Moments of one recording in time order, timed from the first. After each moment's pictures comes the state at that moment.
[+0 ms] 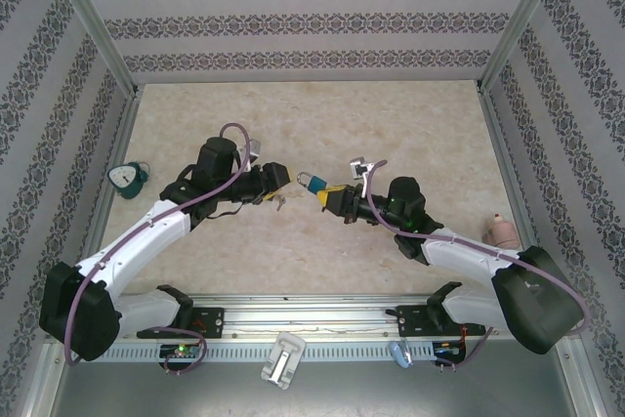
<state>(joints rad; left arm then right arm) -0.44 1.19 0.85 -0.27 0.55 -0.93 0.57 1.21 0.40 0.71 -0.65 0.72</state>
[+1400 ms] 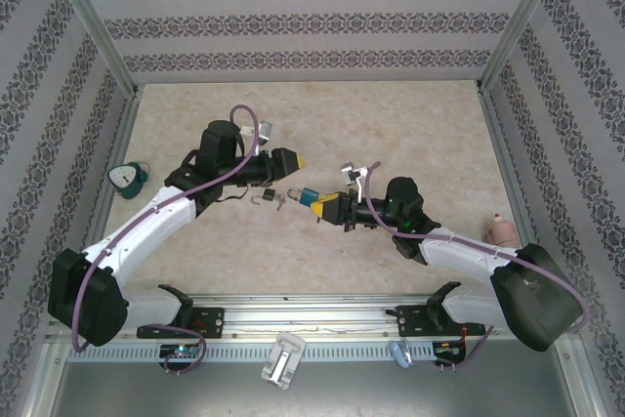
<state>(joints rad) -0.44 1.27 0.97 -0.19 0.66 -0.86 0.60 1.22 0.41 0.74 -0.81 0.74</state>
